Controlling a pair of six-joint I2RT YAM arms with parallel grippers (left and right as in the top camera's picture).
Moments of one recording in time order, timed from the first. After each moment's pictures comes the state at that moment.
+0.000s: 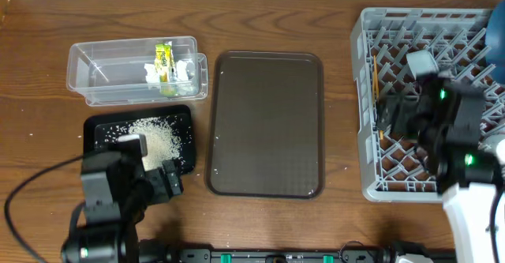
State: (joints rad) left arm 0.10 0.59 0.76 -1.05 0.17 -0.17; right arm -0.07 1.05 0.89 -0.63 -0.12 0.12
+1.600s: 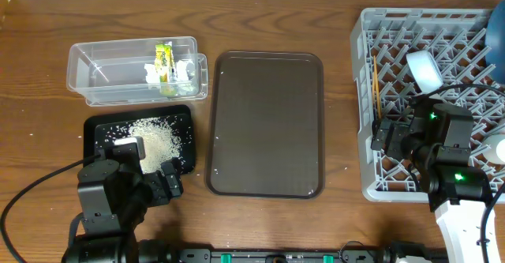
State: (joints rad) left arm 0.10 0.53 0.75 -1.02 0.17 -0.17; right arm -0.07 0.98 0.74 -0.62 -0.11 0.12
